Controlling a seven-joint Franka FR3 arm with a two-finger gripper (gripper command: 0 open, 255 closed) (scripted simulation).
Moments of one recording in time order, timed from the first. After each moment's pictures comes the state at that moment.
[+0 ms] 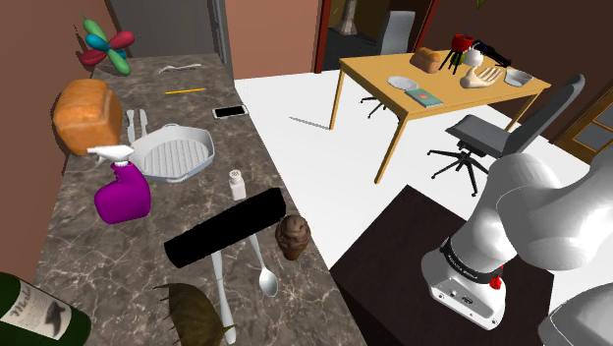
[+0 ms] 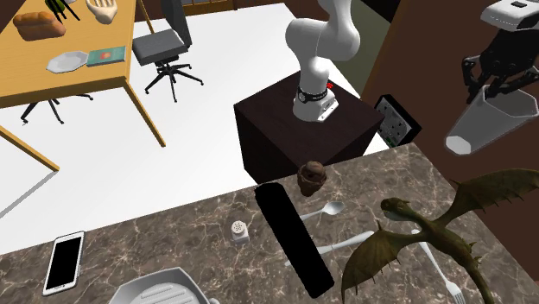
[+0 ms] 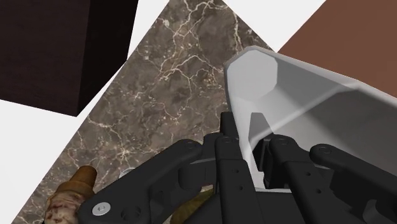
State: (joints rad) arm 0.48 -0.64 0.87 -2.16 0.52 1.81 0.87
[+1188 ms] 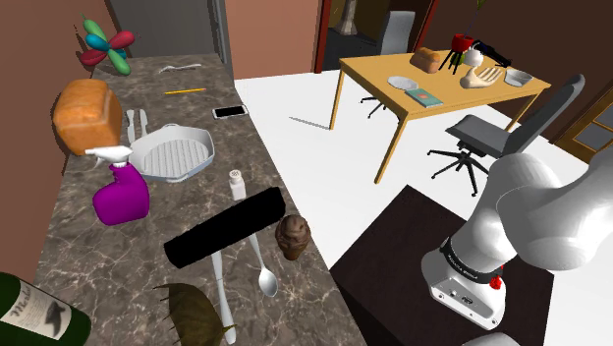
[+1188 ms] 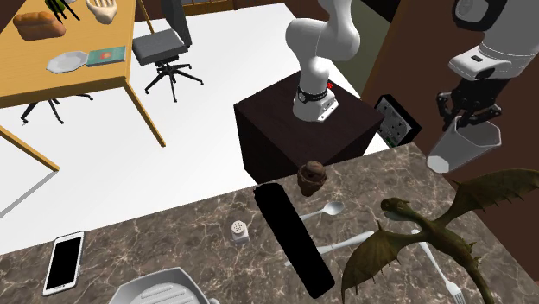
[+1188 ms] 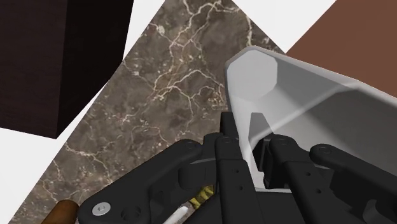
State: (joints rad) arm 0.47 -0.60 1.00 -2.35 0.58 2.05 0.85
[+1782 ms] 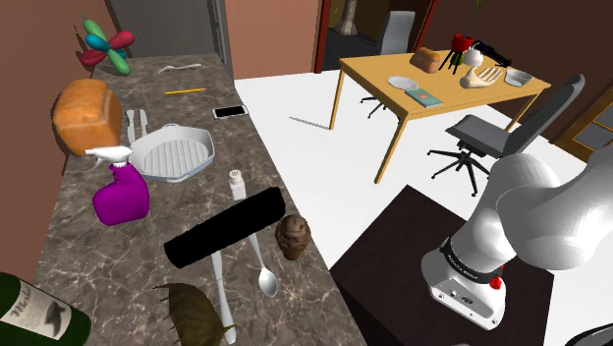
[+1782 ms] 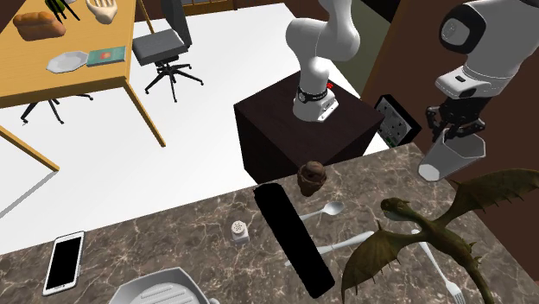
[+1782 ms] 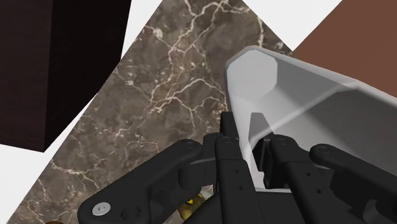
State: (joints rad) arm 0.44 -0.55 1.08 -2.43 0.61 2.18 0.84
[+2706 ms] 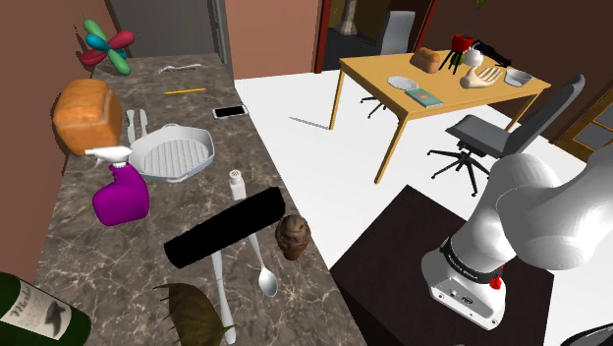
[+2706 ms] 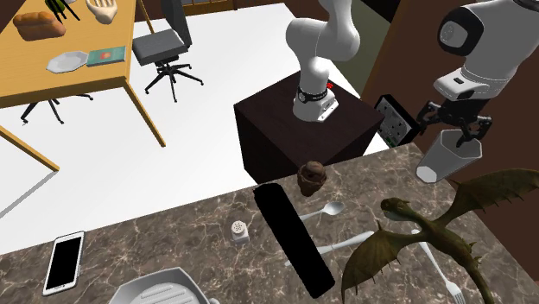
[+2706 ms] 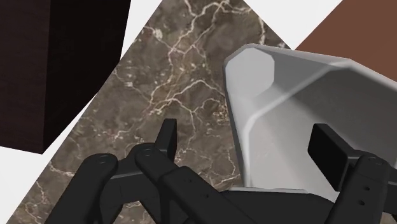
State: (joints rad) arm 0.44 -0.55 1.09 -2.44 0.61 2.20 0.84
